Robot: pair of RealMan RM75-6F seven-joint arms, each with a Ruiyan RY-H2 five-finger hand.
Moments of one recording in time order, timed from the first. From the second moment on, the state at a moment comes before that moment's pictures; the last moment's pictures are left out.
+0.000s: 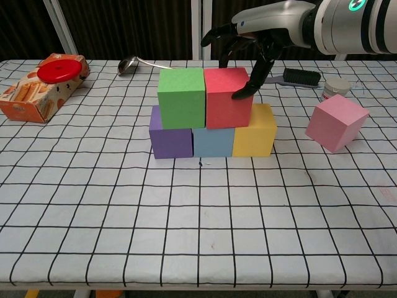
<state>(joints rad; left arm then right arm) -0.29 -1.19 -0.05 -1.30 1.44 1.15 -0.61 1.12 -1.28 0.16 -1.79 -0.66 0.80 -0.33</state>
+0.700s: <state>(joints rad) -0.29 -1.19 -0.04 -1.30 1.44 1.14 -0.61 1.12 -1.29 0.15 -1.78 -0.64 0.80 -0.33</state>
